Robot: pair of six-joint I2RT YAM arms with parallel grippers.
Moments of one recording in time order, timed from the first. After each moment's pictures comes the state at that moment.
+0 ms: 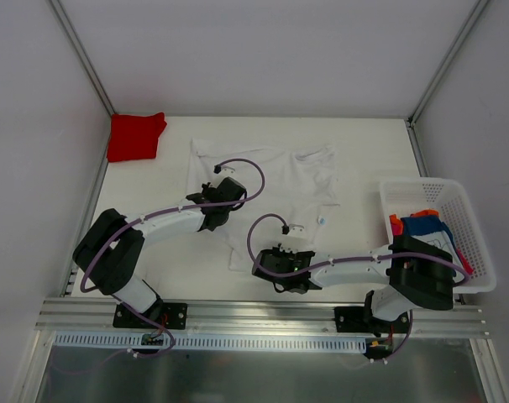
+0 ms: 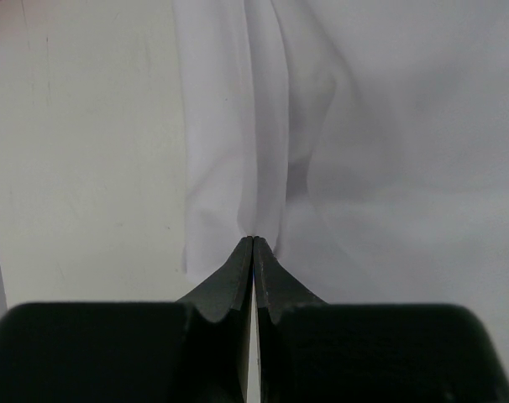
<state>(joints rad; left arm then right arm) -0.72 1.56 0.91 -0.38 -0.73 -0.22 1.33 1.52 0.74 -0.47 0.62 1.35</state>
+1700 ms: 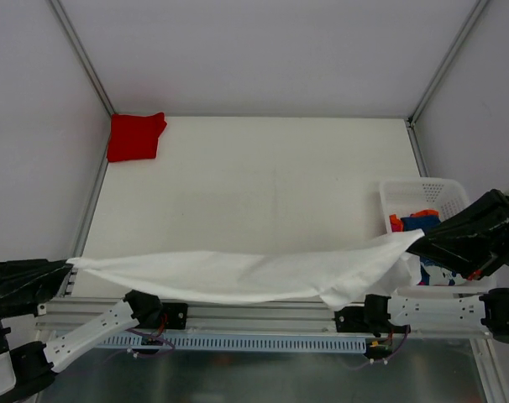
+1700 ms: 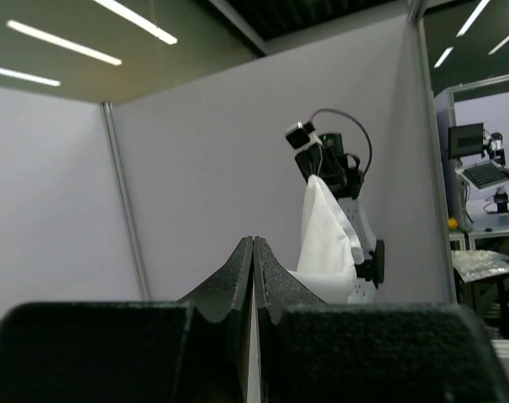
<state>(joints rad) -0.93 0.18 1.23 -0.26 0.32 -0.12 1.36 0.75 1.90 -0.99 -0.03 0.36</state>
